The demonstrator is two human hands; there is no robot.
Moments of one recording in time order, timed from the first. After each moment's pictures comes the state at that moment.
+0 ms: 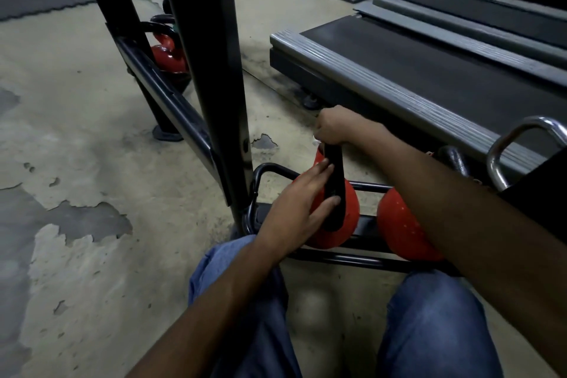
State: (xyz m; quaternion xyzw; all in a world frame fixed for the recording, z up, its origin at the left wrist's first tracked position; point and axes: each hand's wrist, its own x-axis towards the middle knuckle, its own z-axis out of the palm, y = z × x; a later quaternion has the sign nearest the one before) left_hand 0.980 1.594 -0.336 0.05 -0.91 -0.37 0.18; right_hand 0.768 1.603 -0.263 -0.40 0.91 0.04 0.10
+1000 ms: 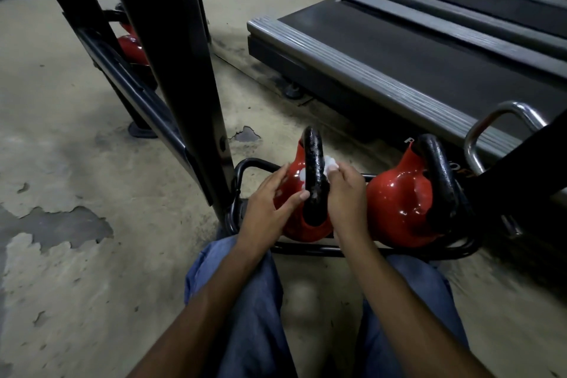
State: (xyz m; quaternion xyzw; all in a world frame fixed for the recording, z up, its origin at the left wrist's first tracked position) left_hand 0.985 1.589 -0.357 0.19 -0.80 -0.54 0.17; right_hand 0.897 1.703 -0.326 -0.08 0.78 -0.62 0.07
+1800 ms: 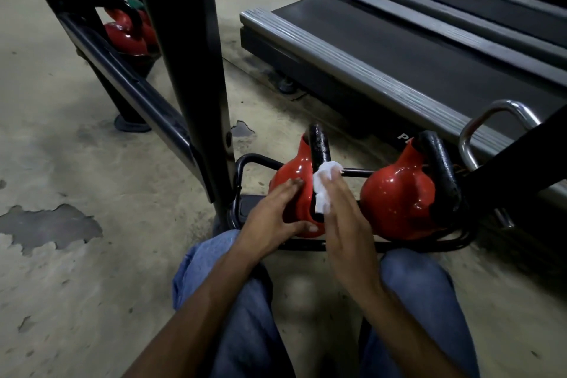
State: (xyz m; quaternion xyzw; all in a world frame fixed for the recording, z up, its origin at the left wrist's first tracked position) left_hand 0.990 1.569 -0.392 0.12 -0.88 -0.45 0.06; right_hand 0.958 1.736 -0.339 -0.32 0.83 -0.46 -0.01
